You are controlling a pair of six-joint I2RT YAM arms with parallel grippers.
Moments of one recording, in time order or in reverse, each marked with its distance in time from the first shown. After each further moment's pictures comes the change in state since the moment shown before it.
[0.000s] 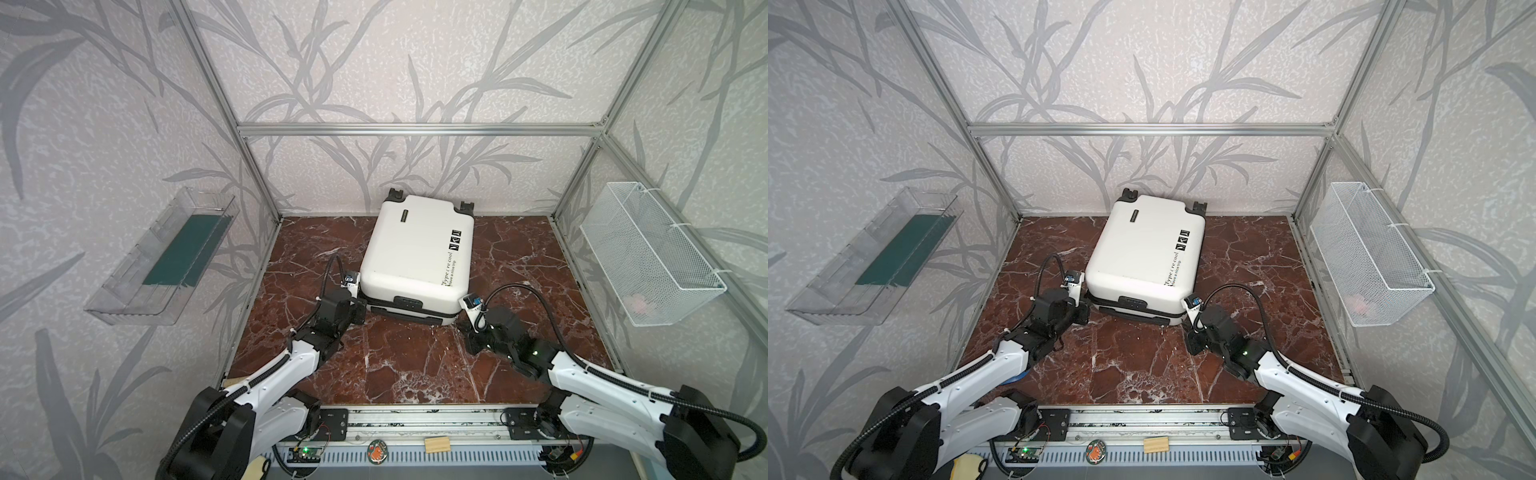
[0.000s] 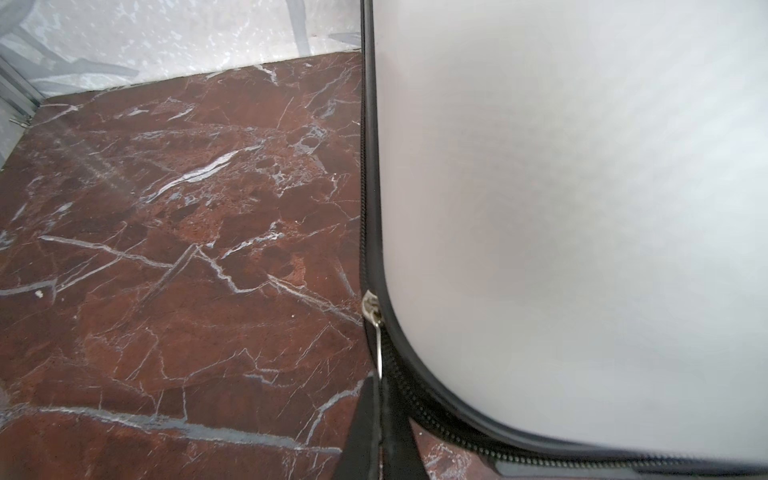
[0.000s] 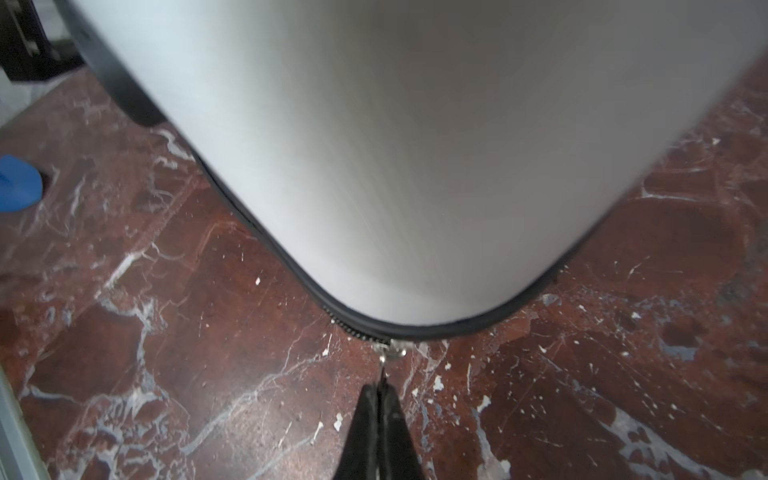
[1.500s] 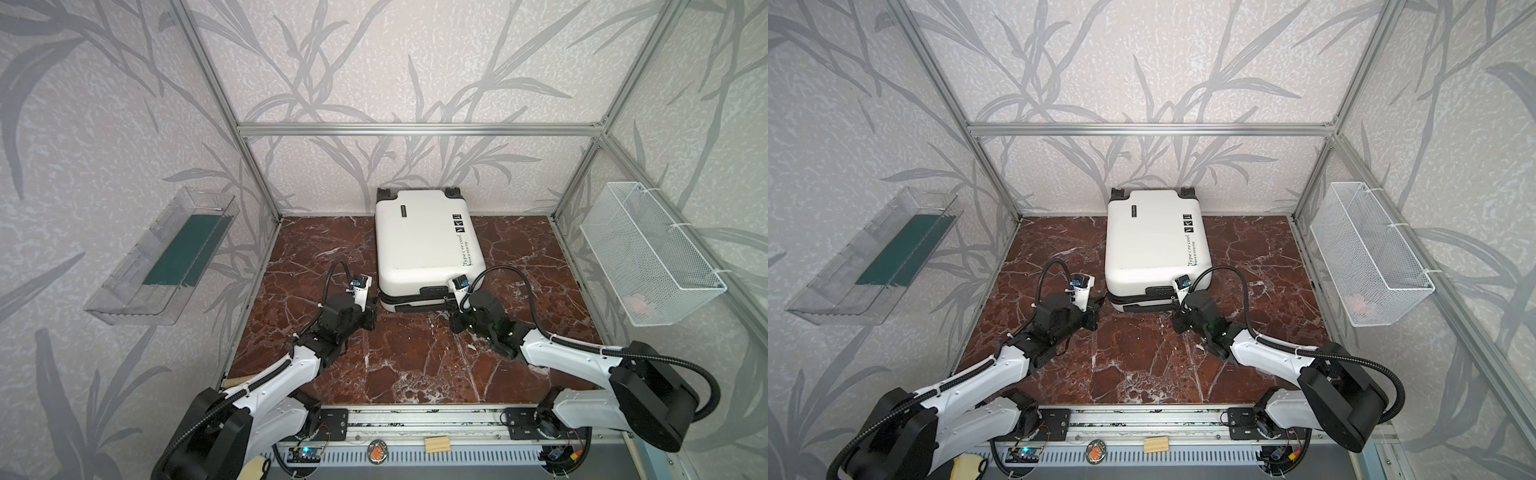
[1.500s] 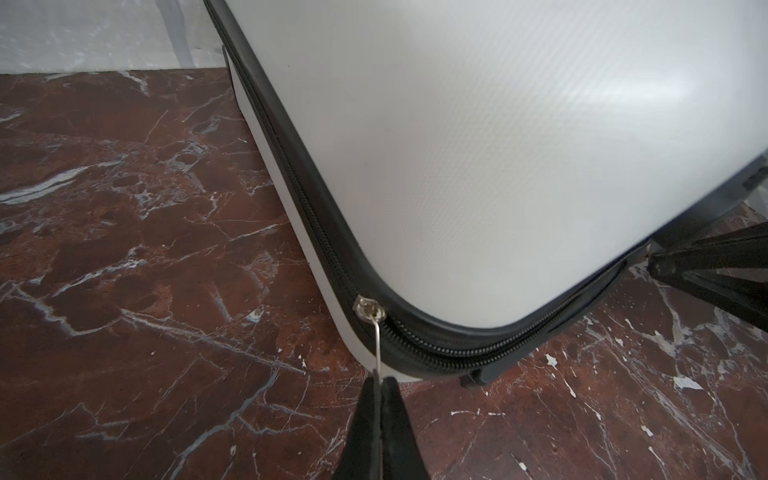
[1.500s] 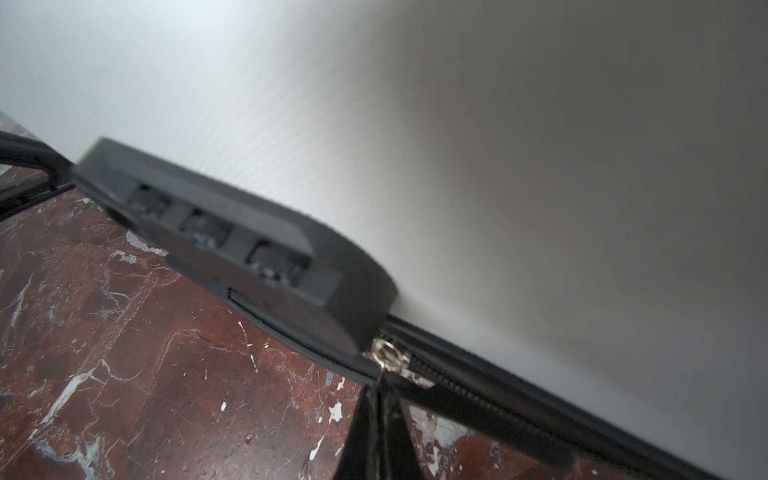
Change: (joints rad) left arm -0.066 -0.021 -0.050 0.121 0.187 -0.100; right arm -0.029 0.352 0.168 0.221 0.038 0.014
